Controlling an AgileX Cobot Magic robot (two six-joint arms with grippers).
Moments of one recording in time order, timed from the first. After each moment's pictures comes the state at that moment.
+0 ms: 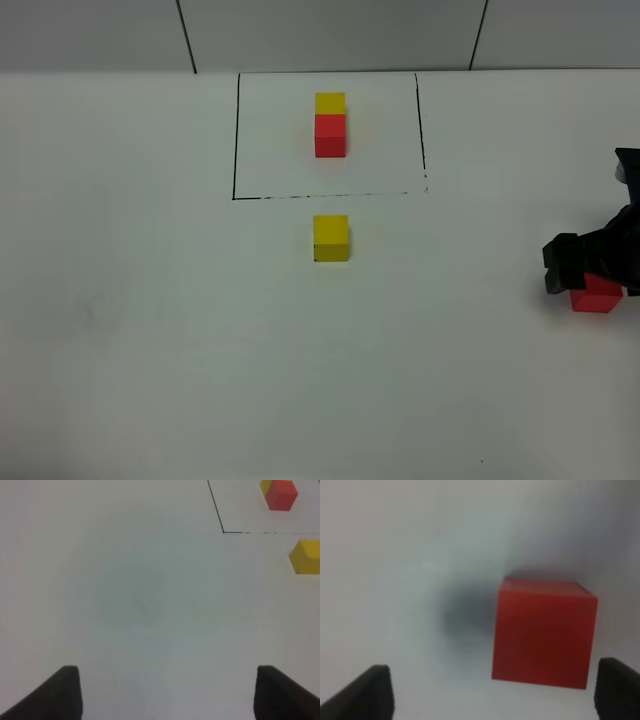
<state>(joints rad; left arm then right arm) 0.05 -0.01 -0.50 -0.14 1.06 0.08 0.04 1.67 -0.83 0.18 0.57 -0.09</state>
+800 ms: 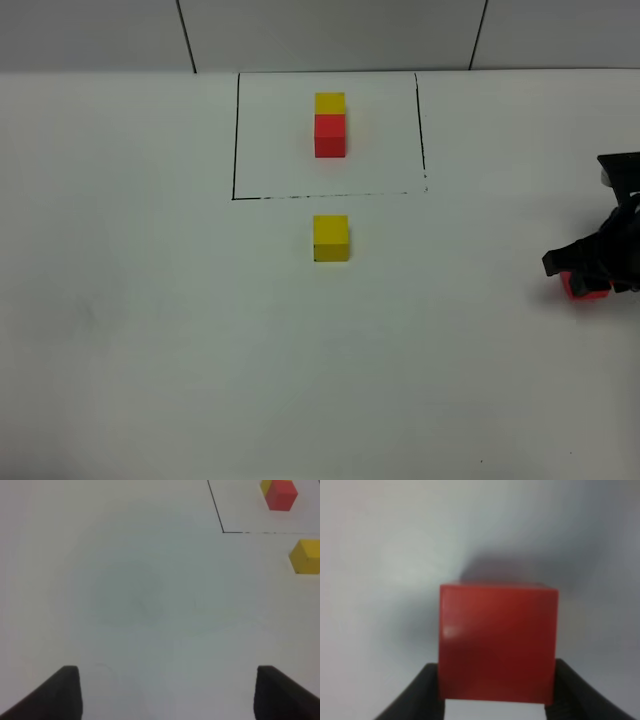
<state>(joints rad) 0.05 -0.01 -0.50 -0.14 1.06 0.08 0.06 1.76 -0.92 0.05 0.61 -0.13</state>
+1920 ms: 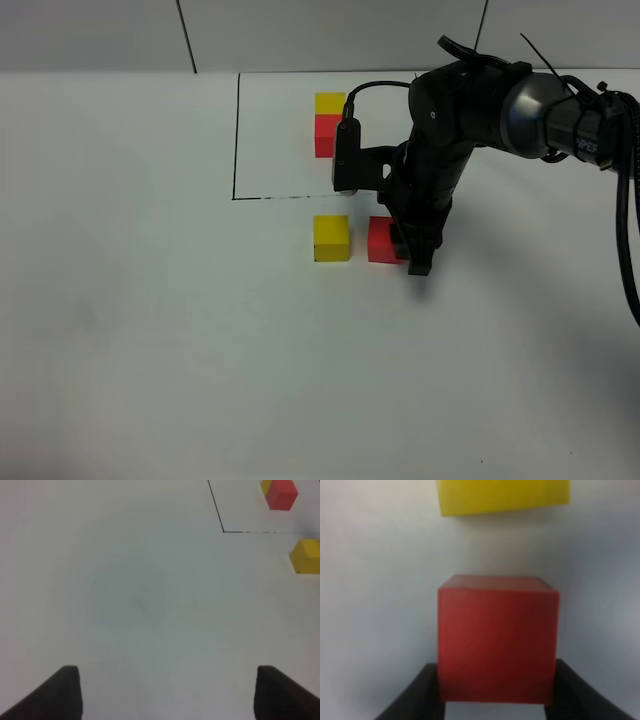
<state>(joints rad) 0.05 -0.01 -0.50 -0.14 1.06 0.08 0.50 2.16 -1.56 0.04 0.87 -1.02</state>
